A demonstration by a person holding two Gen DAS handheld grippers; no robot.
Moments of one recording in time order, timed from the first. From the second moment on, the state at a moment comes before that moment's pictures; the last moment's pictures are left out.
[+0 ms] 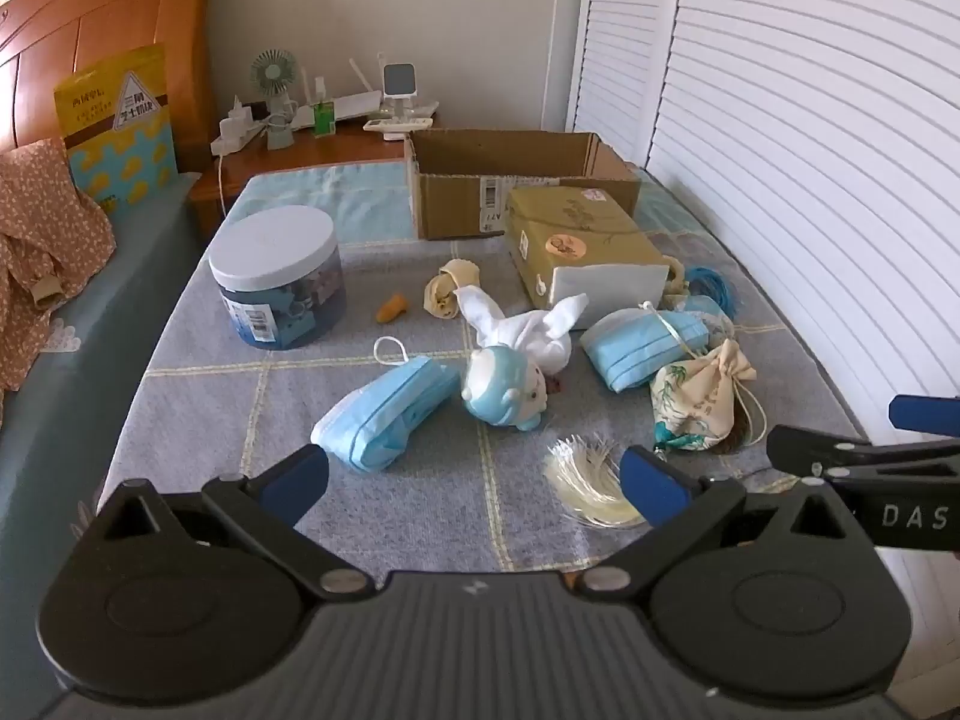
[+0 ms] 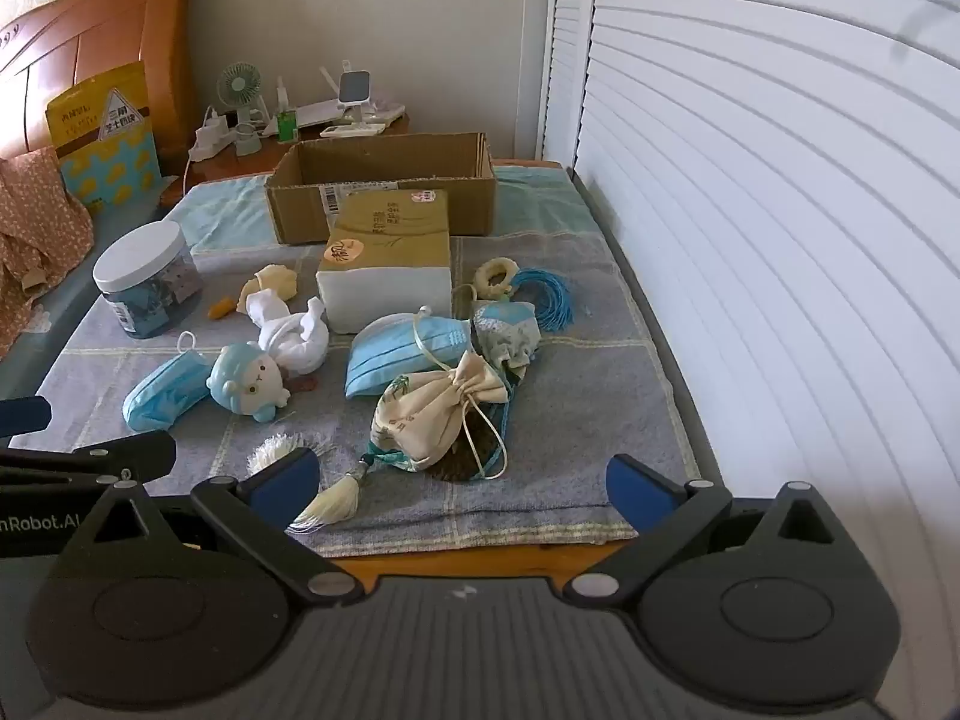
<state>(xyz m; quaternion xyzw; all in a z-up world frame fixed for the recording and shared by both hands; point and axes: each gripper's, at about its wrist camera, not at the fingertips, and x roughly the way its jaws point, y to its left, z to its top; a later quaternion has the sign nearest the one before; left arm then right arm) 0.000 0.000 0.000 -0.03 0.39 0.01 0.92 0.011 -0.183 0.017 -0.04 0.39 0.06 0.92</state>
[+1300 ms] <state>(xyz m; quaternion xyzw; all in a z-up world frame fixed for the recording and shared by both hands) 0.000 0.000 0.004 -0.03 0.38 0.01 0.92 0.011 -0.185 0.022 -0.04 0.39 0.05 0.92</state>
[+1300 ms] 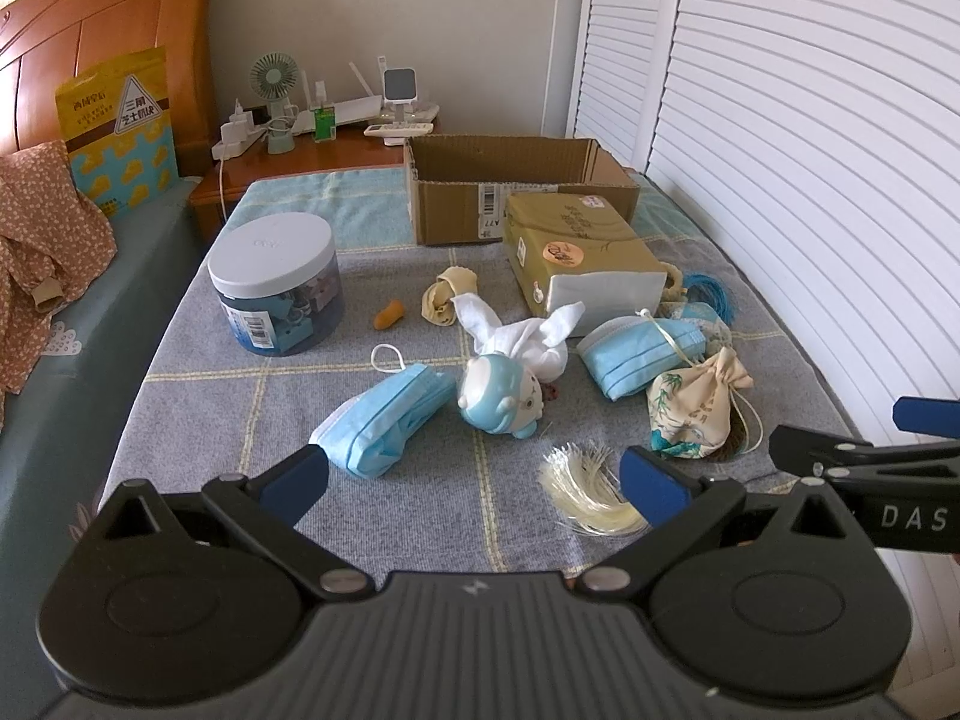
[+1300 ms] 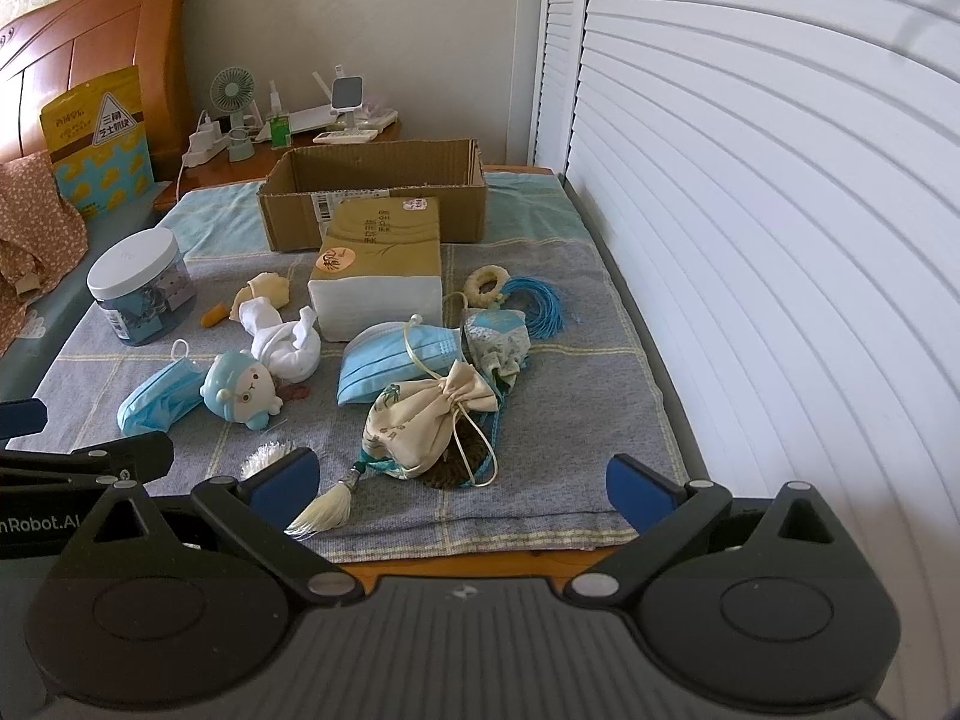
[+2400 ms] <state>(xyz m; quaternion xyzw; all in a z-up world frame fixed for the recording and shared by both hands) -0.002 0.001 0.006 -0.03 0.38 0.01 0.92 0.011 -0.185 0.023 -0.04 0.39 0.05 0.92</state>
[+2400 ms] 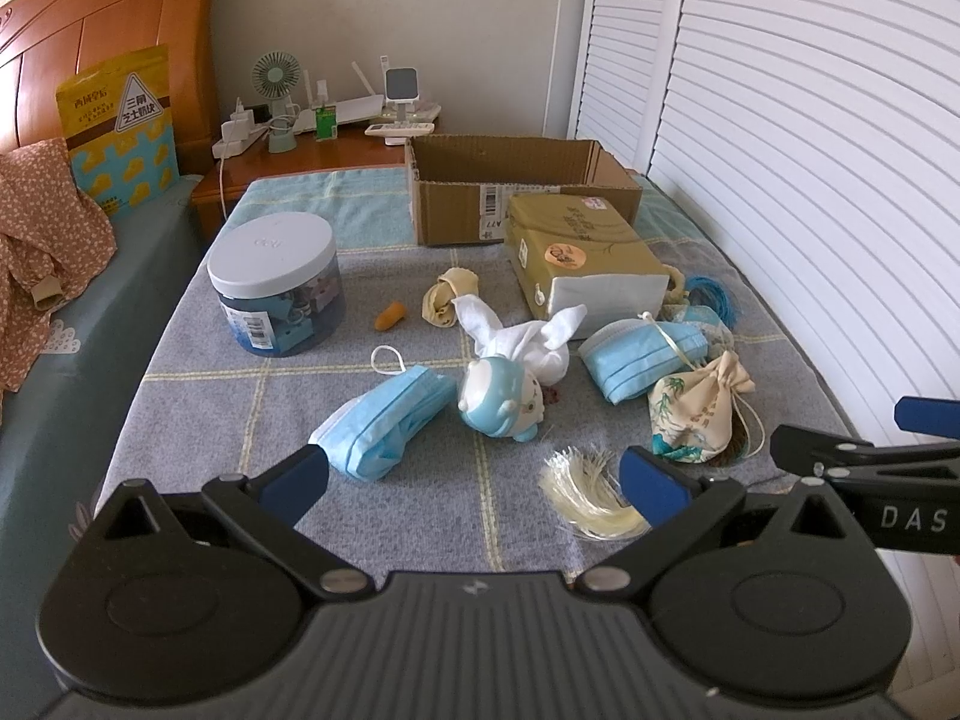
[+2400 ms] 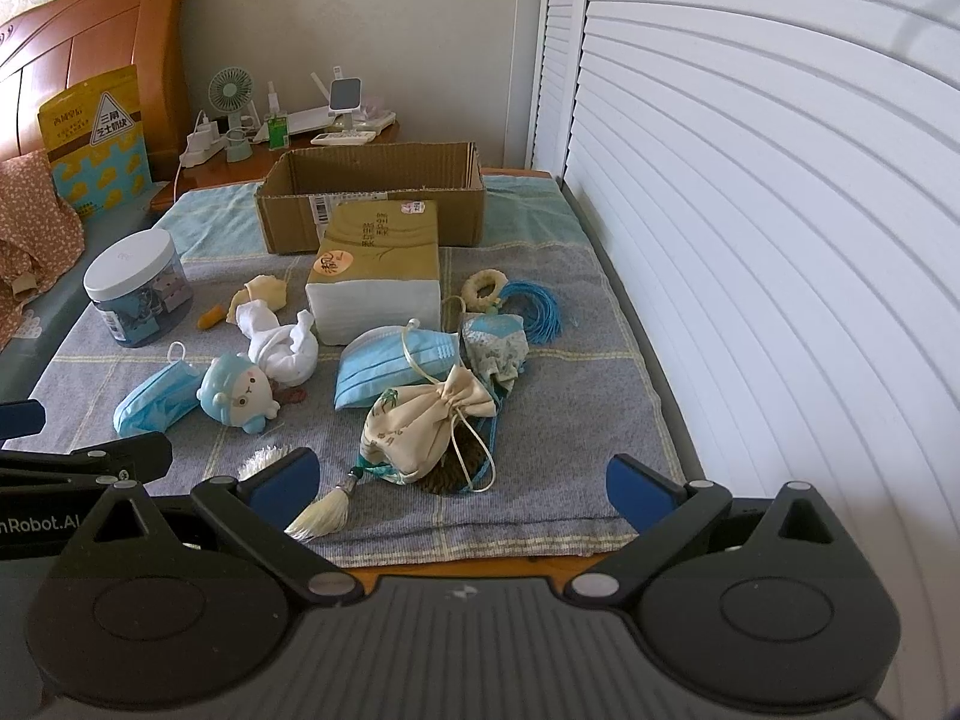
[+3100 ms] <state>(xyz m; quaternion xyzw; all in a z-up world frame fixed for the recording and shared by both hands) 0.017 0.008 -0.006 -0.01 0.37 -0.04 0.93 0.022 -0.176 0.020 -0.08 0.37 0.10 0.92</state>
